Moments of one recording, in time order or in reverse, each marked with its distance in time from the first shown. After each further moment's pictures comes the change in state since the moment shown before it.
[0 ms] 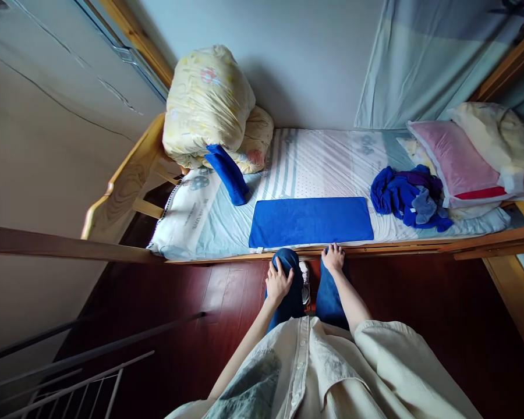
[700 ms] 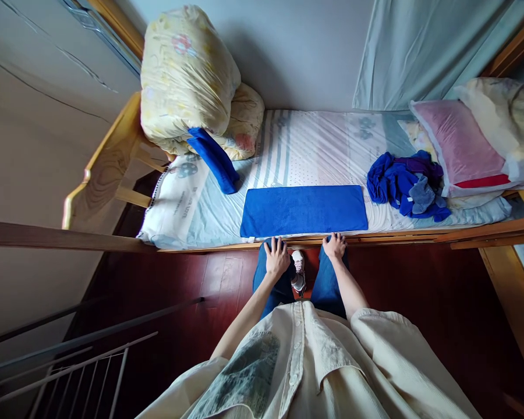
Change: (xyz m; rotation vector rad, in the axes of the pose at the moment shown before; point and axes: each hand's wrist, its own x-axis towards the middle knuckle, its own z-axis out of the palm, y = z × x) left_hand 0.044 0.017 0.012 0.172 -0.051 0.364; right_hand 0.019 0.036 0.001 0.101 0.022 0.125
